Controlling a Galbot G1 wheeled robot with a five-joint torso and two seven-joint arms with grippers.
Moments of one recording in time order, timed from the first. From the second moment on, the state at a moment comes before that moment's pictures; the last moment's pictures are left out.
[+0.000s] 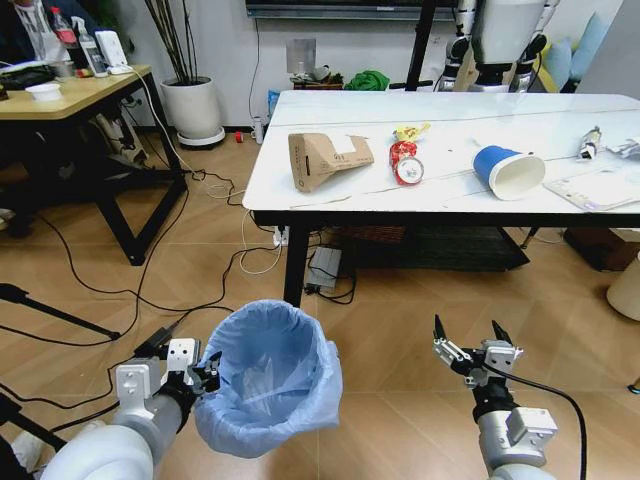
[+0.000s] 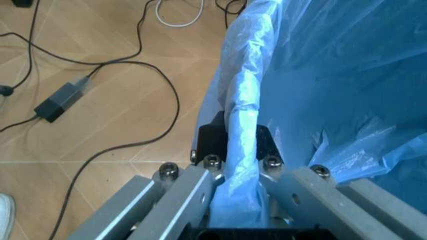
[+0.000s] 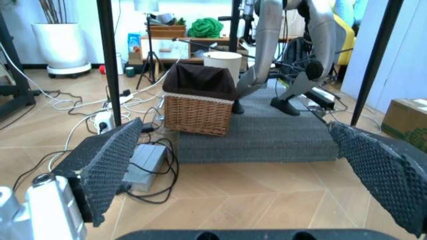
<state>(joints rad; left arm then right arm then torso) 1.60 -0.92 -0.50 -2.49 -1.02 0.74 -0.67 -1.77 1.61 0.64 2.28 0.02 -0.06 0.00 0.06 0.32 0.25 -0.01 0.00</state>
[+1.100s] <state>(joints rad) 1.69 -0.92 -0.48 -2.50 -1.04 0.74 -0.78 -1.77 1.61 0.65 2.28 0.02 -0.06 0.00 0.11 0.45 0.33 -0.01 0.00</state>
